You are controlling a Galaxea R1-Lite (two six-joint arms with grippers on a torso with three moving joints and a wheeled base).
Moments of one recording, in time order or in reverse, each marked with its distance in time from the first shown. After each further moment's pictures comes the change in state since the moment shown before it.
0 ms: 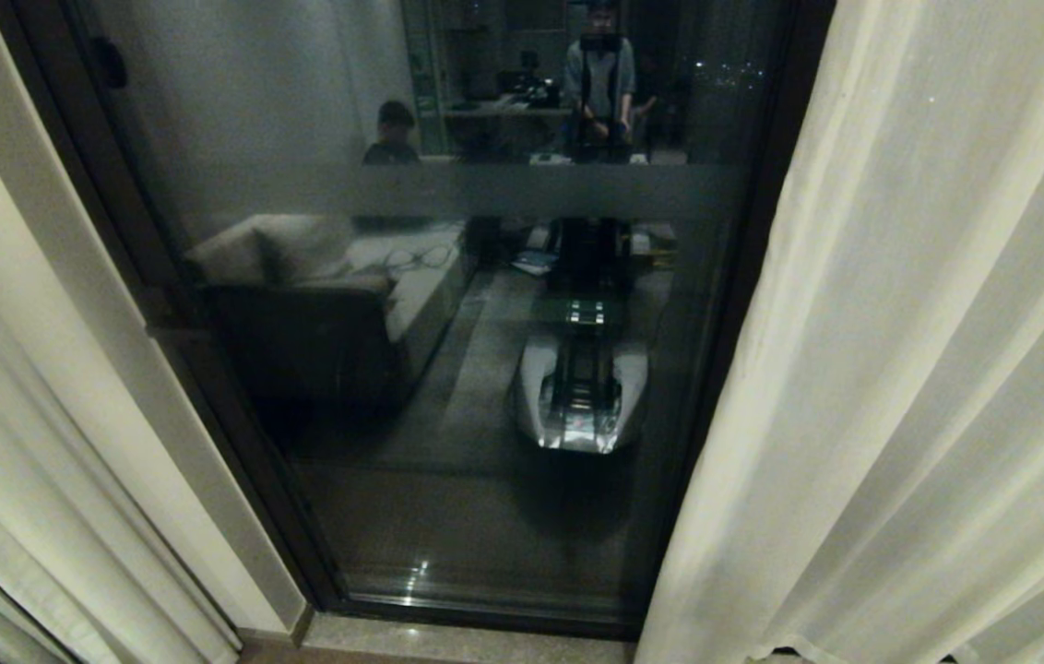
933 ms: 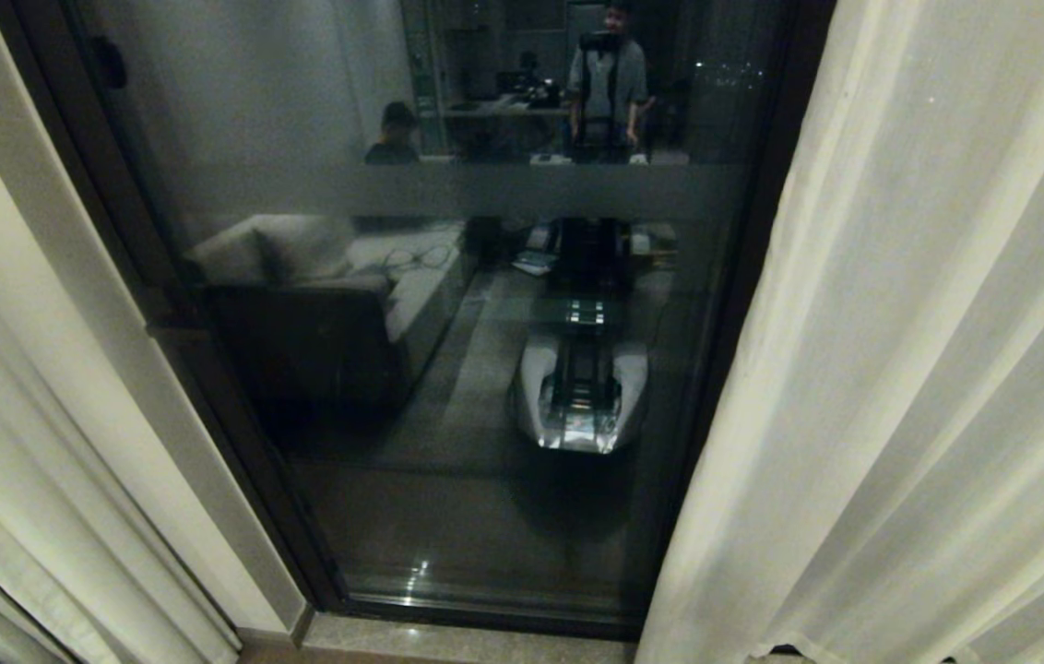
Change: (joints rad) left arm 0.000 0.000 0.000 0.000 -0.001 0.000; right arm 0.010 -0.140 0.000 0.001 -0.002 0.052
